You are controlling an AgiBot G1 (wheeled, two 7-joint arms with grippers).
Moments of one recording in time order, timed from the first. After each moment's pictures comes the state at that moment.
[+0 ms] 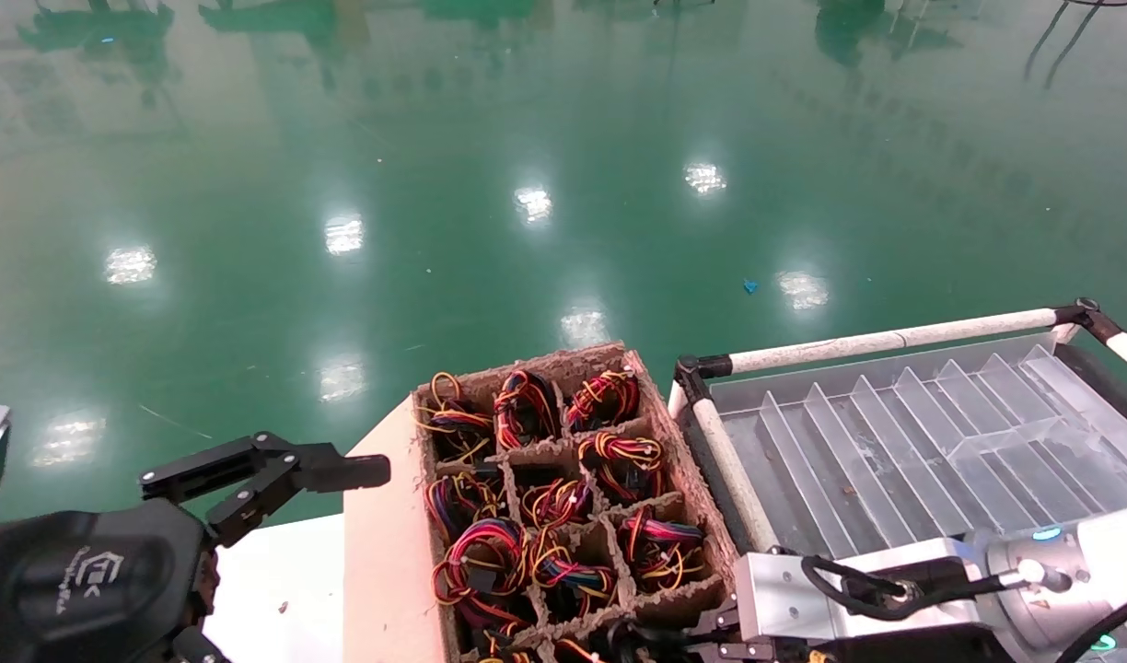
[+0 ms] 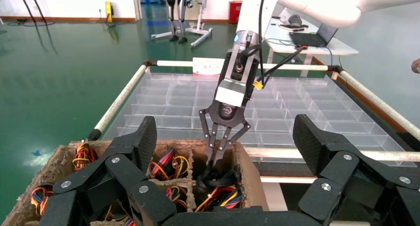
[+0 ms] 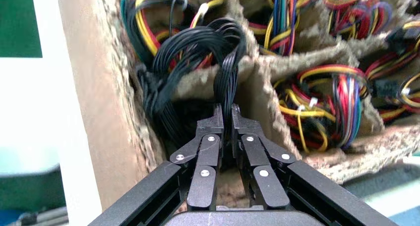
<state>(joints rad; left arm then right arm) -1.10 0.57 0.37 -1.26 0.66 1.46 -0.14 1.38 -0.76 -0.61 1.32 -1.54 -1.46 0.24</state>
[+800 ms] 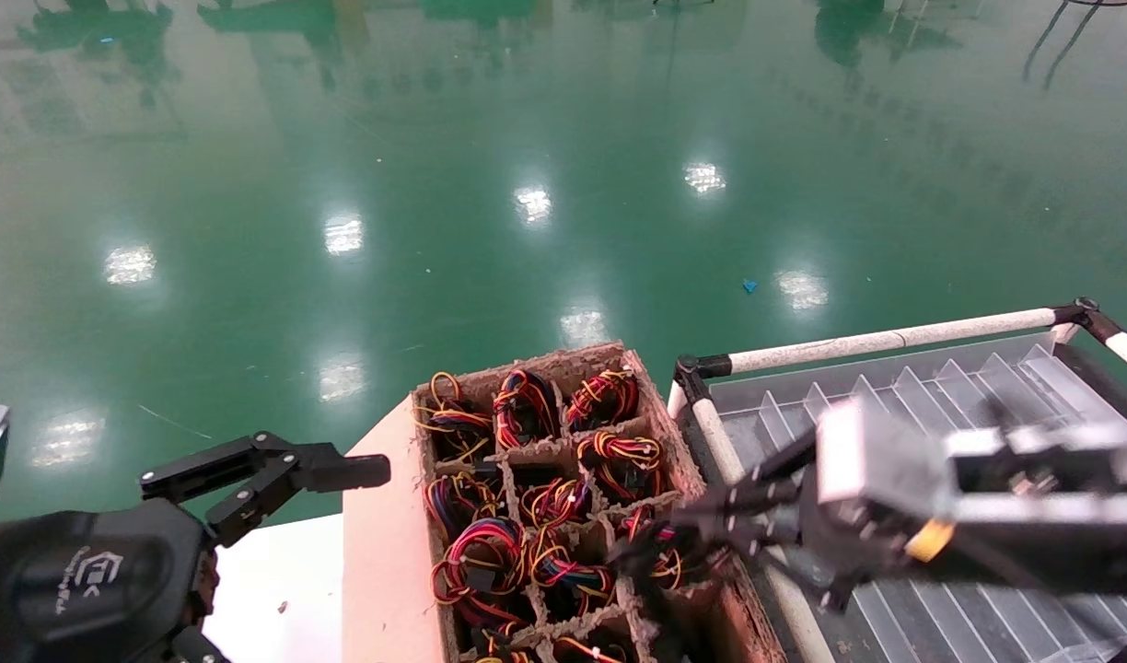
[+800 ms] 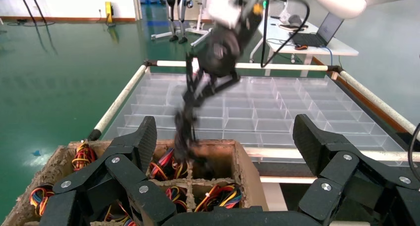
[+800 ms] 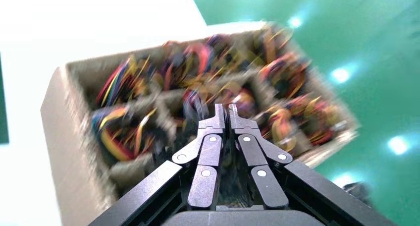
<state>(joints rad) -1.10 0.57 0.37 -1.26 0.66 1.46 -0.14 1.40 -0.64 -0.44 1.34 -1.28 -1.41 0.25</state>
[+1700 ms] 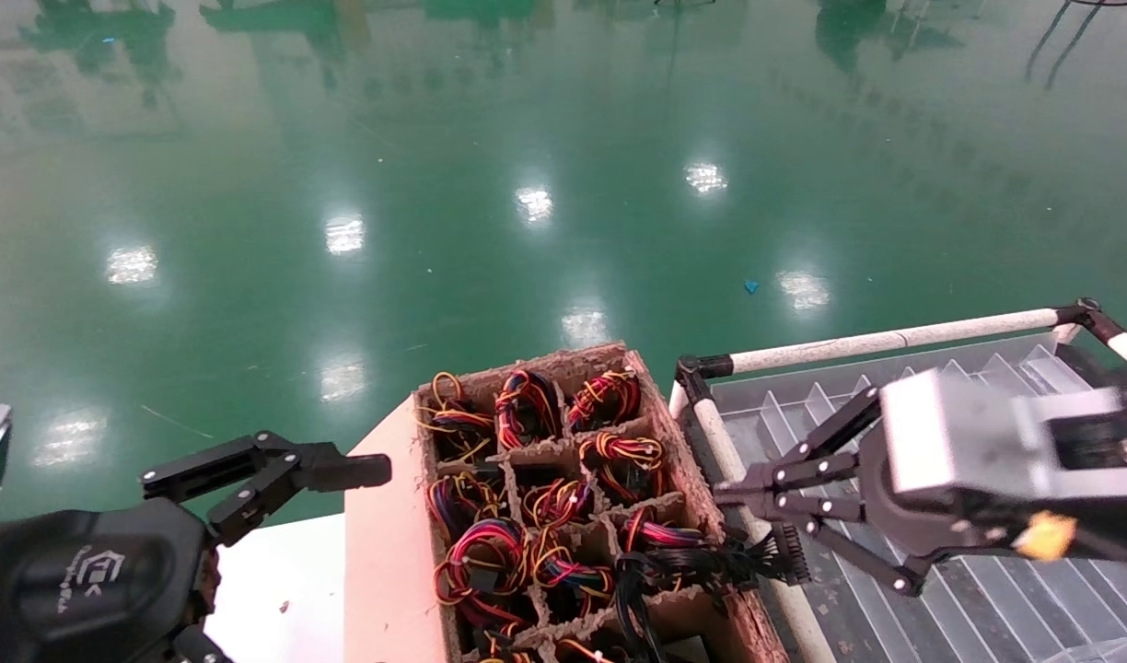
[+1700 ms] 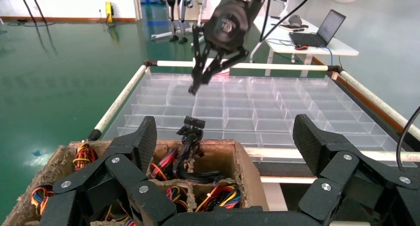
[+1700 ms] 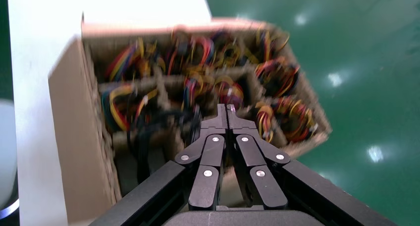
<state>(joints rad) -1.10 0.57 0.37 -1.26 0.66 1.46 -0.13 1.58 -0.62 -0.51 1.36 -1.30 -1.55 0.25</state>
